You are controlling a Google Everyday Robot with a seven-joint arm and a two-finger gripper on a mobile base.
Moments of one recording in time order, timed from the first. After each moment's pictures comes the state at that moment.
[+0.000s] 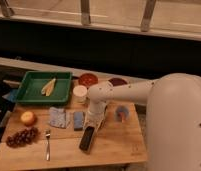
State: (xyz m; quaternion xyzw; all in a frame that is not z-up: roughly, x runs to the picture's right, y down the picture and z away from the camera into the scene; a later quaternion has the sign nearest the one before) arm -0.041 0.220 0.796 -0.38 0.27 0.68 0.57
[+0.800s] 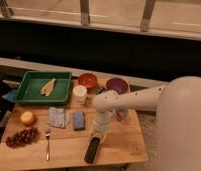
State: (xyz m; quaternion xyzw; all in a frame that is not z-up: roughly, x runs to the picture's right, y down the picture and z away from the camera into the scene) arm 0.012 0.267 0.778 -0.38 0.32 0.69 0.53
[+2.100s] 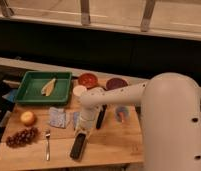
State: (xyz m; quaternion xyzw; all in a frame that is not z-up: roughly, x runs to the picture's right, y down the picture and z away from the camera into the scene) arm -0.076 0.256 0.787 -0.42 0.27 0.67 0.55
